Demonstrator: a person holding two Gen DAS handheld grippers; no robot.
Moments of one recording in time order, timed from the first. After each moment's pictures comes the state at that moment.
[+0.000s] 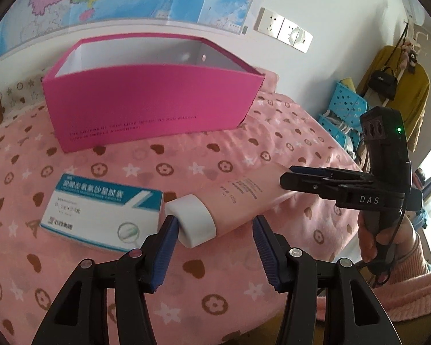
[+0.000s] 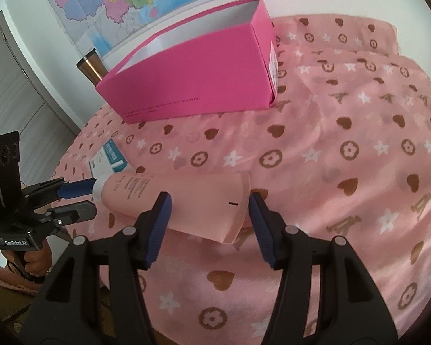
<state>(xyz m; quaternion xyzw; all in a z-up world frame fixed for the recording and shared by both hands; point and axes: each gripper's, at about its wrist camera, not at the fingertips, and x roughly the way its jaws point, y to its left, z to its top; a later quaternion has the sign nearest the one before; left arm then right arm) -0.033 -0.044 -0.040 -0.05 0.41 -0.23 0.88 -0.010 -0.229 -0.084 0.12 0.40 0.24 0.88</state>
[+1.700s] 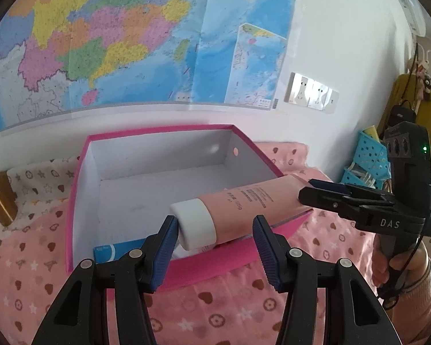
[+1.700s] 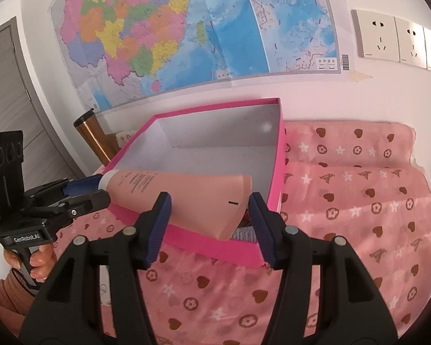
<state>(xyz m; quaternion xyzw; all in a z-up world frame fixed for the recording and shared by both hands) 0.091 -0.027 0.045 -0.03 0.31 -0.18 0.93 0.099 -0.227 0.021 0.10 0.30 0.24 0.92</state>
